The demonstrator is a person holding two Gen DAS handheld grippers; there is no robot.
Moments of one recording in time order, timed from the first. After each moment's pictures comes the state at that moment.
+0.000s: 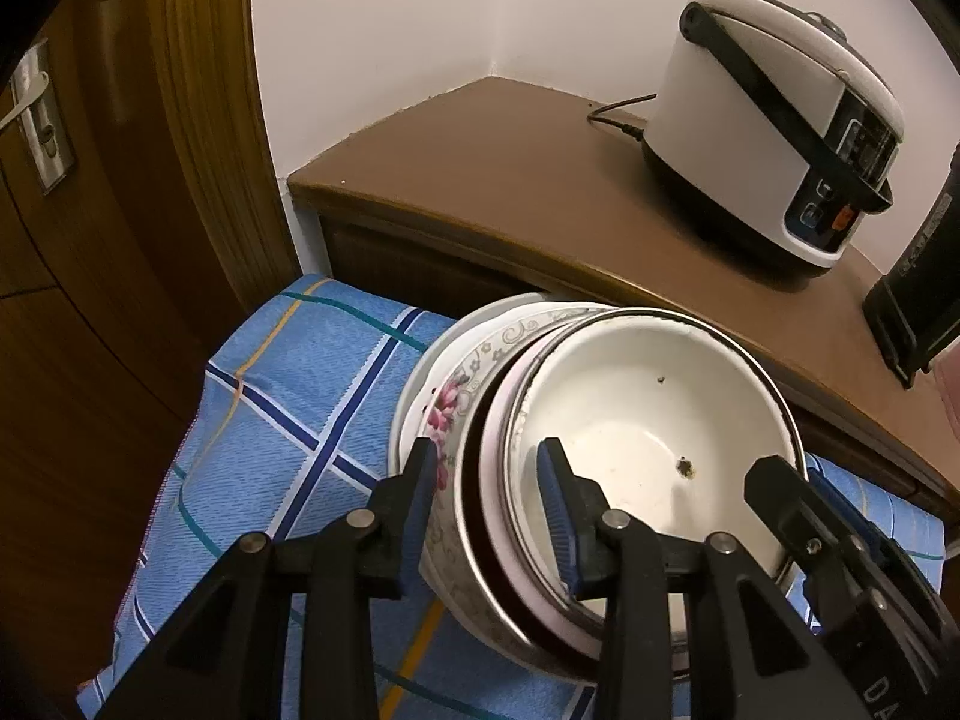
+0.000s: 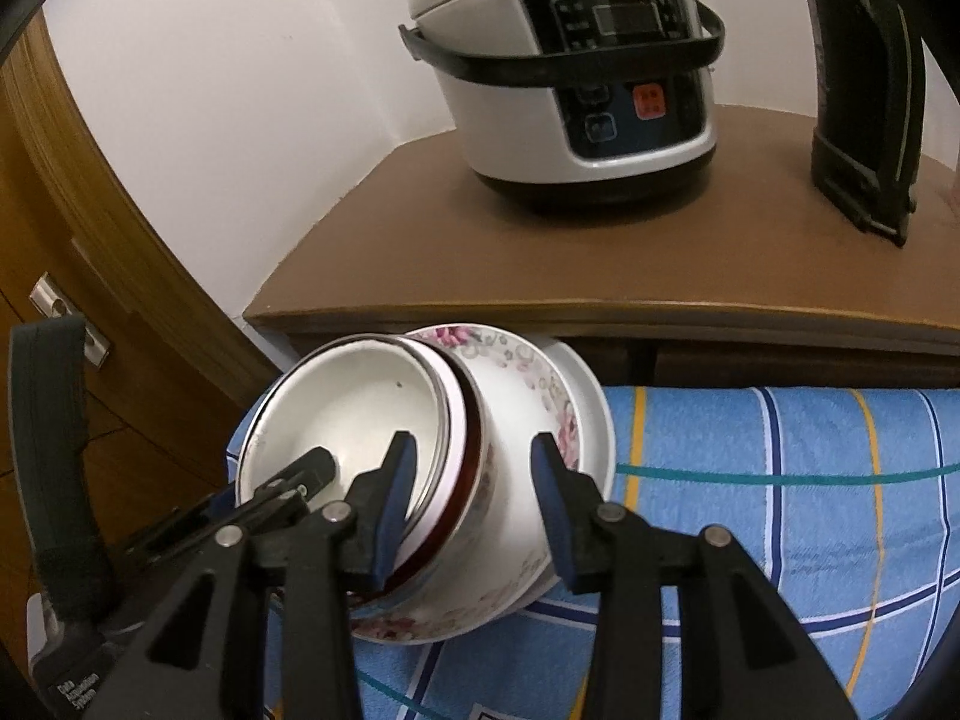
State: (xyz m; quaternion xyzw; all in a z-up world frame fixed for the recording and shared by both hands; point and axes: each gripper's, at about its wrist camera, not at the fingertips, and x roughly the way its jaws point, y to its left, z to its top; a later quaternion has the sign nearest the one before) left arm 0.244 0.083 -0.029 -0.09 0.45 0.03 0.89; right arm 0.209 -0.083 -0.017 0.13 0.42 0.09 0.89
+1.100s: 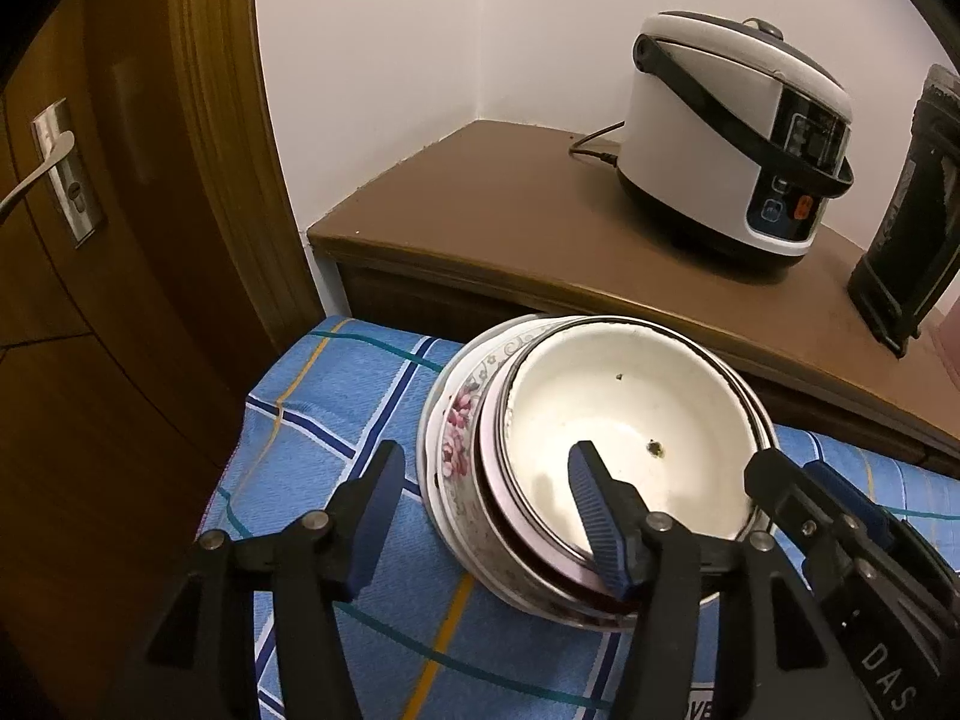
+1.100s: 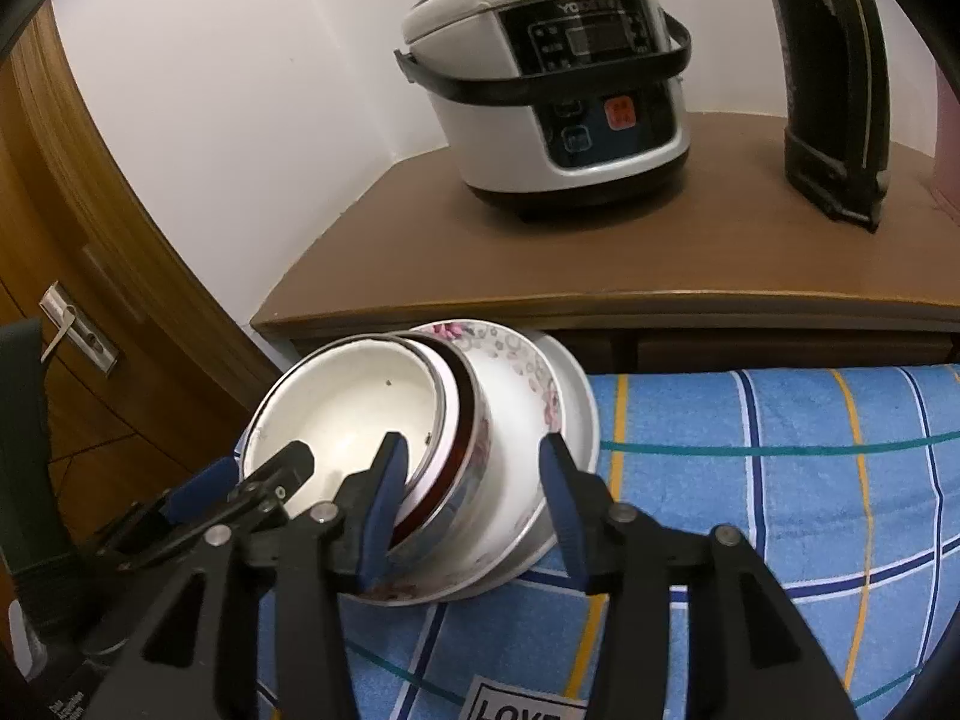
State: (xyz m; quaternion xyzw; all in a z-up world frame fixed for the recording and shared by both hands) left arm 0.213 0.076 -0.009 -0.04 0.41 0.03 0.91; right arm 0.186 -0.088 -0.009 0.14 0.40 0.08 0.90
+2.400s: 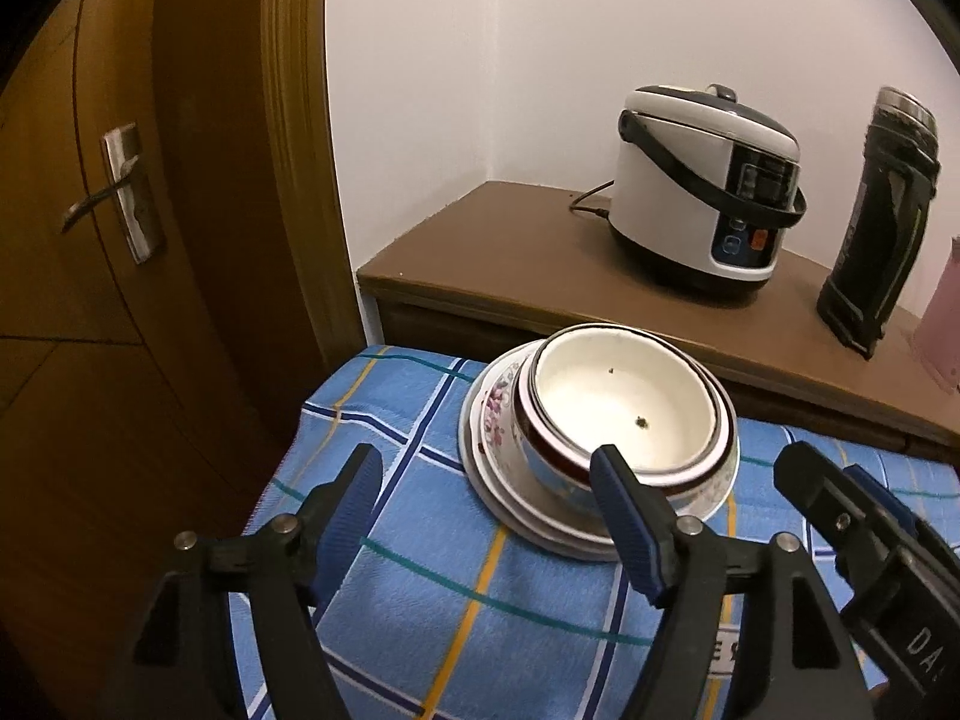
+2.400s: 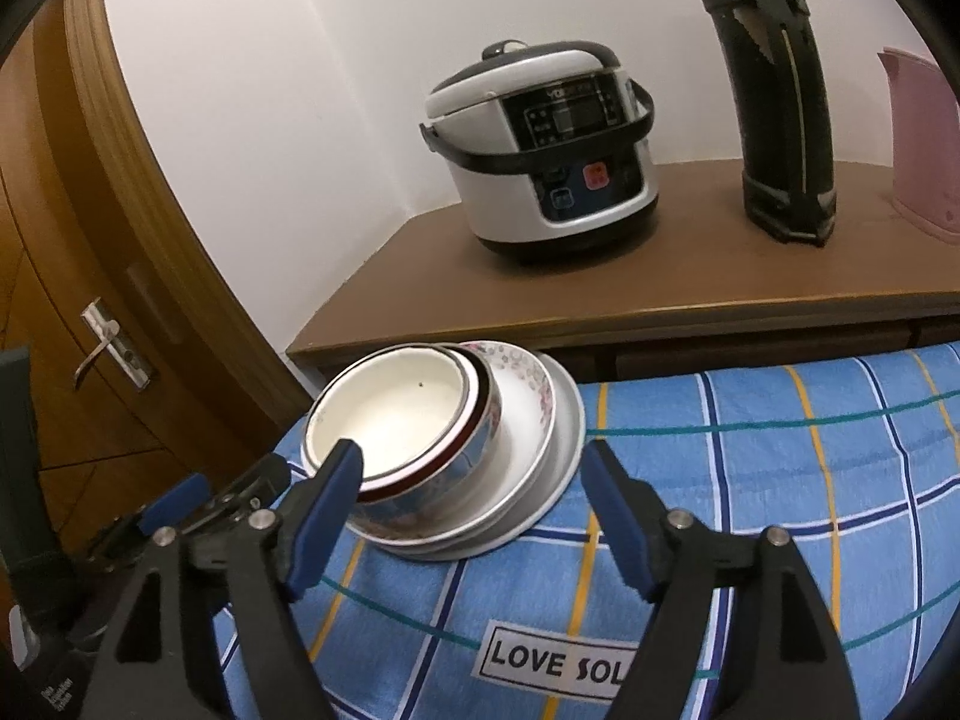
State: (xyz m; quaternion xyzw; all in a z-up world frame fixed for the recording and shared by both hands) left arm 0.140 0.081 0.016 -0.02 0.34 0.04 0.94; right arm 0.122 -0.094 0.015 0.15 0.33 0.08 0.93
